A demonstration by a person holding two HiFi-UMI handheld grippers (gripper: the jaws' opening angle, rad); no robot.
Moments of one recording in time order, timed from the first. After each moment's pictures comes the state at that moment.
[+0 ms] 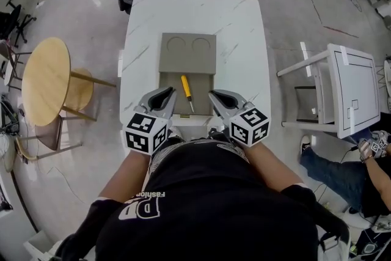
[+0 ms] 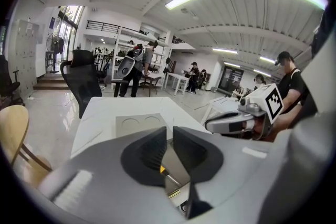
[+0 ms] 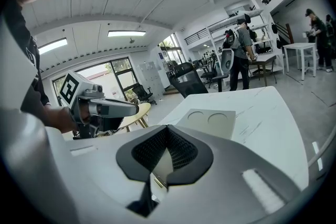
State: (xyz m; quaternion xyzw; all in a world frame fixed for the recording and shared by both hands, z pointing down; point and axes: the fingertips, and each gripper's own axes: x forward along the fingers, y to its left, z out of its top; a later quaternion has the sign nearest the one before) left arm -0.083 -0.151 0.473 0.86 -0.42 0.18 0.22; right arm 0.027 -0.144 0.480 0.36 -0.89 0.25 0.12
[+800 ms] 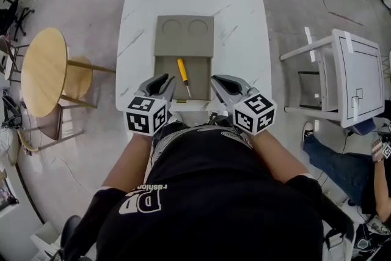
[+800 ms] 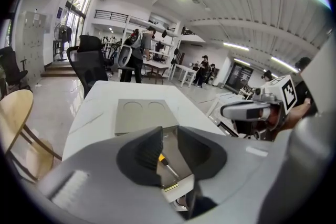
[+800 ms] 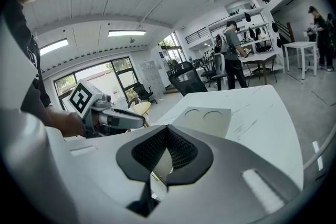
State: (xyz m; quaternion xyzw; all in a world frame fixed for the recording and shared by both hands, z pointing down) left arm -0.077 -0.150 0.520 0.83 -0.44 0.21 0.28; right arm 0.048 -0.141 0.484 0.35 -0.89 0.26 0.12
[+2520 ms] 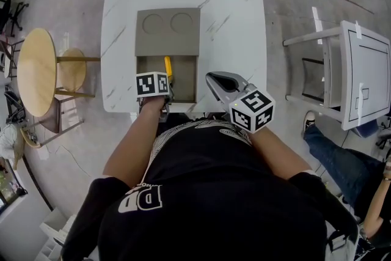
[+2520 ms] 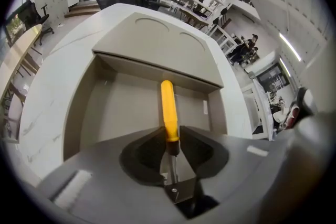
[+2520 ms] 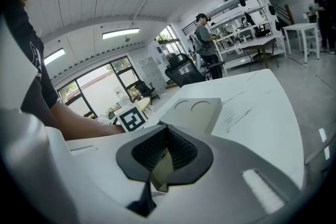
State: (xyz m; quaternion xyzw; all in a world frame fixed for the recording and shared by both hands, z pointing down) left arm -0.049 -0.165 0.707 0.63 -0.45 0.34 0.53; right arm 0.096 -0.177 0.525 0.32 -0.88 0.31 0.13
